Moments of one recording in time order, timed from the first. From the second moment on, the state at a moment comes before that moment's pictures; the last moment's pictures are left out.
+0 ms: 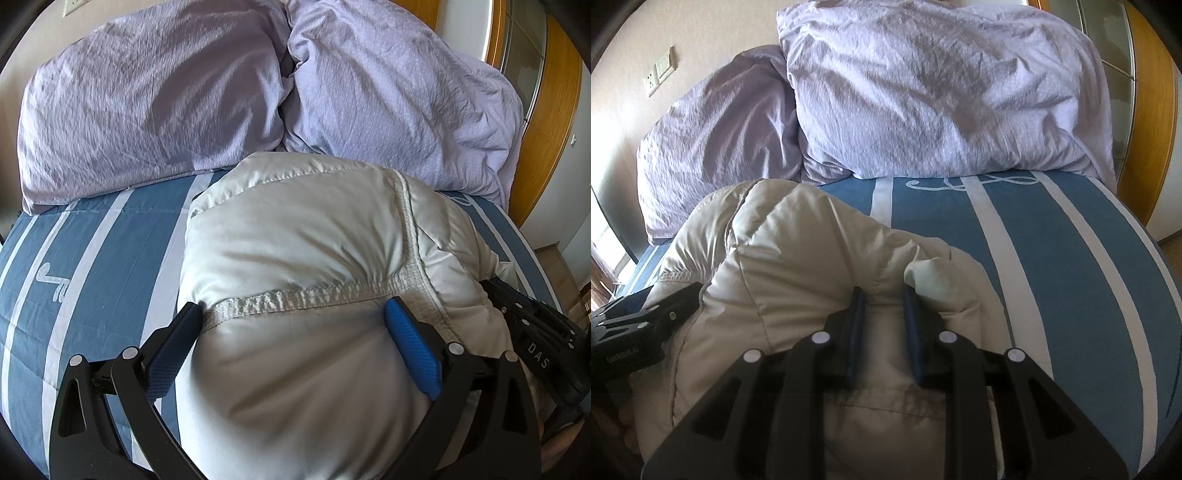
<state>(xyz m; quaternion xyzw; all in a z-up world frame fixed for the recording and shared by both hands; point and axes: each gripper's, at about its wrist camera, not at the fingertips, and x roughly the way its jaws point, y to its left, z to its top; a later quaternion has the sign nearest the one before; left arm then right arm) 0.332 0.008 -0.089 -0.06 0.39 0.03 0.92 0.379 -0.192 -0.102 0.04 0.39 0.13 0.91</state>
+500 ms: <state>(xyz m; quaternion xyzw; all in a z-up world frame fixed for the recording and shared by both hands) 0.334 0.008 -0.090 -0.07 0.40 0.03 0.92 0.380 -0.192 -0.104 0.04 0.39 0.13 0.91</state>
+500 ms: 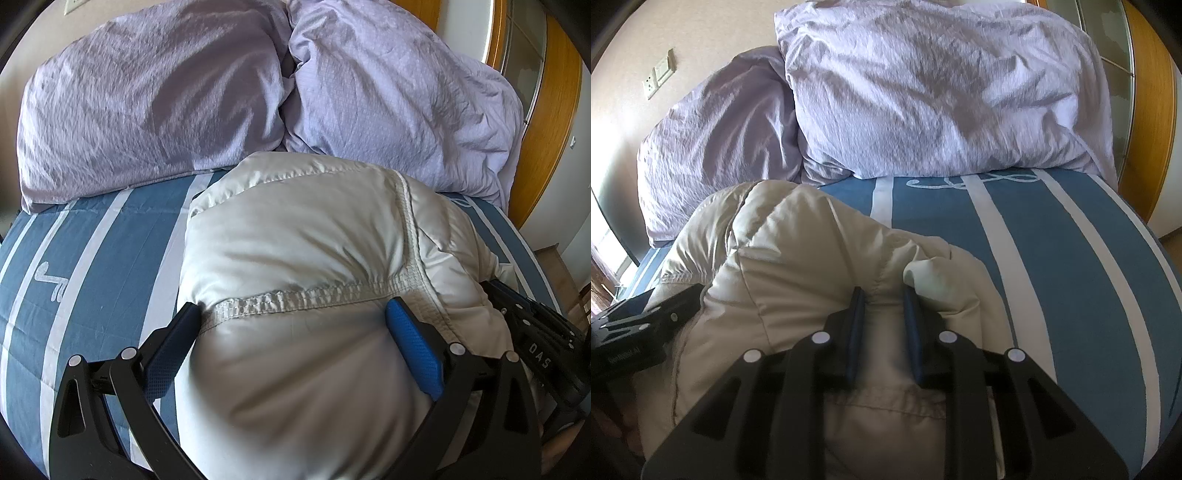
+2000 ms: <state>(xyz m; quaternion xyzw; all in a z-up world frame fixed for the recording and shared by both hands) 0.328 0.097 -0.092 -0.26 0.47 -0.02 0.84 0.408 -0.257 -0.138 0.24 0.57 0.22 0.75</state>
